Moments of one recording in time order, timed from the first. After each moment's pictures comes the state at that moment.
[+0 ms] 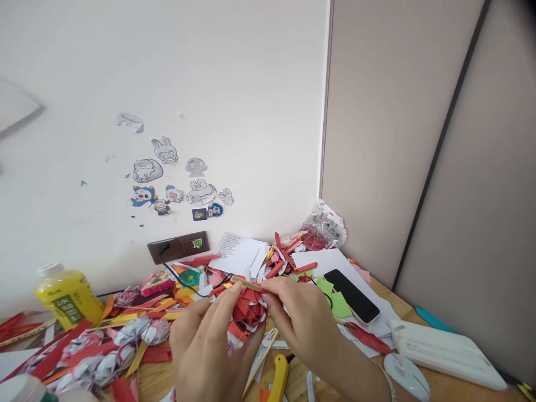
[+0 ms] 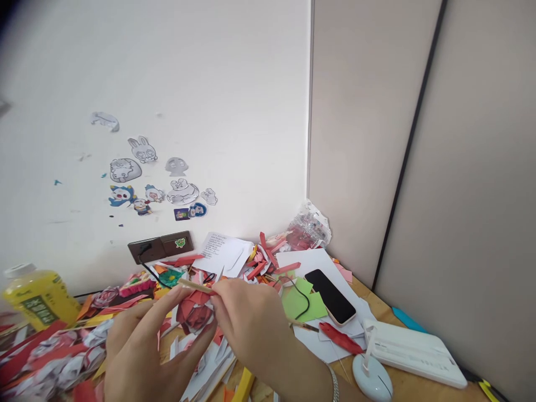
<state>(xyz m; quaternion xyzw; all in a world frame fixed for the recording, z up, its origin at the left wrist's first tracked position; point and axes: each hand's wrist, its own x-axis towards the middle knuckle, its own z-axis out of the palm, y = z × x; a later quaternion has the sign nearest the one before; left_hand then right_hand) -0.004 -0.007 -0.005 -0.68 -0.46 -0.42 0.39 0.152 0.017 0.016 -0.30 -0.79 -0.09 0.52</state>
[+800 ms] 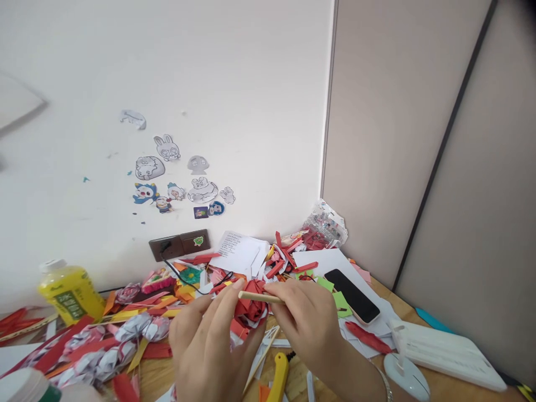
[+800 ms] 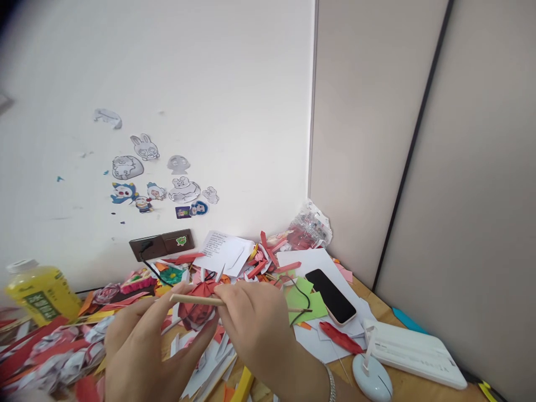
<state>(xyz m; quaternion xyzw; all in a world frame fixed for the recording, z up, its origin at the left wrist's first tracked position) -0.005 -0.008 -0.005 -0.67 -0.48 -0.42 0.38 0.151 0.018 0.009 -0.27 -0.75 -0.18 0.58</state>
